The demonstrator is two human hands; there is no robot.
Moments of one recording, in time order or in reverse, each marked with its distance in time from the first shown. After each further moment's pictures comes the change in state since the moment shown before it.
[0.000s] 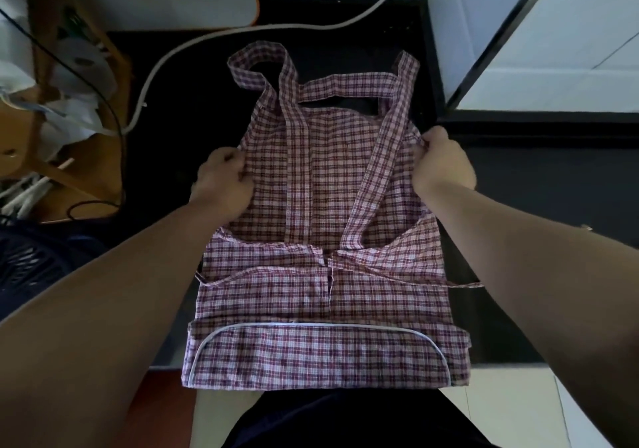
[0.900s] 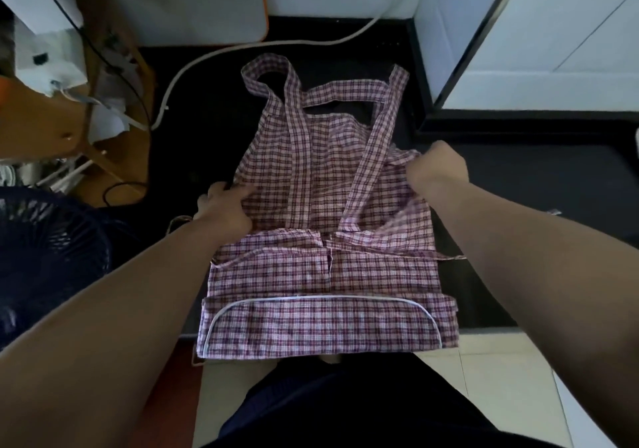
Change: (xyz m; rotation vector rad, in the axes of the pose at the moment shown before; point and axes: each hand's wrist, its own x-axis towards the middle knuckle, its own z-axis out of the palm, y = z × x) left_hand -0.042 -0.034 0.002 0.172 -0.137 -0.058; right_hand -0.042 -0.008 -0.026 0.183 -0.089 0.215
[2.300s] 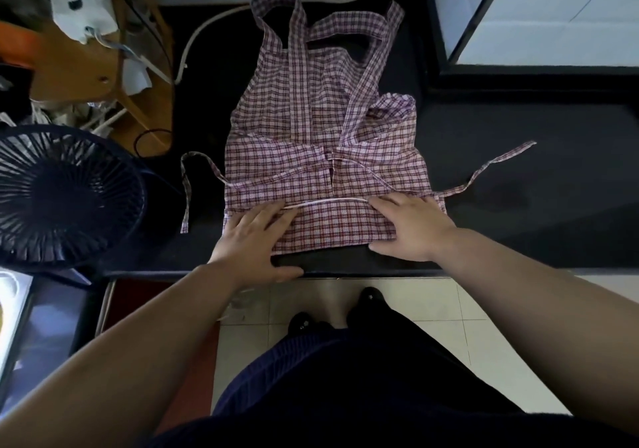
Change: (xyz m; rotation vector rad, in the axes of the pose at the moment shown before) left_hand -0.117 -0.042 0.050 0.404 -0.068 0.462; right_hand -0.107 0.073 0.041 -0.733 -0.450 -0.743
